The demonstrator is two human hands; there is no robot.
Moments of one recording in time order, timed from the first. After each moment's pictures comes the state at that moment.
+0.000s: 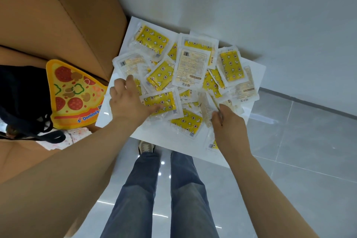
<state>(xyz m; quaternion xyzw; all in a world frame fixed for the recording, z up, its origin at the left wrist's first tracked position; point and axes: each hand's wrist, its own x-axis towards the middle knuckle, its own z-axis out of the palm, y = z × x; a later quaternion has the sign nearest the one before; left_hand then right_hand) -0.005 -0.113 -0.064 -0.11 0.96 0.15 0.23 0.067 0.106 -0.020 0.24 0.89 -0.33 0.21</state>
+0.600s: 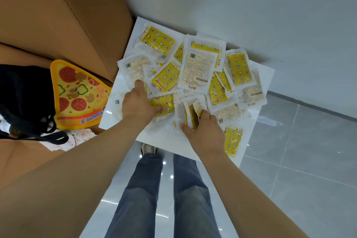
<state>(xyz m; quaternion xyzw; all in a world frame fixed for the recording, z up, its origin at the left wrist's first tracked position) -0.015 -0.107 -0.076 -0.14 0.93 0.20 0.28 0.060 0.056 -0.059 0.21 0.90 -0.20 0.33</state>
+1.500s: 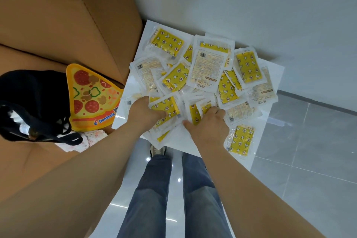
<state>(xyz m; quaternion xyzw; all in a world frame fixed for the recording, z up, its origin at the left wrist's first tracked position) -0.001 -0.133 -0.069 -0.22 0.84 0.35 0.35 0.053 0.028 -0.077 0.27 0.91 -0.11 0.30</state>
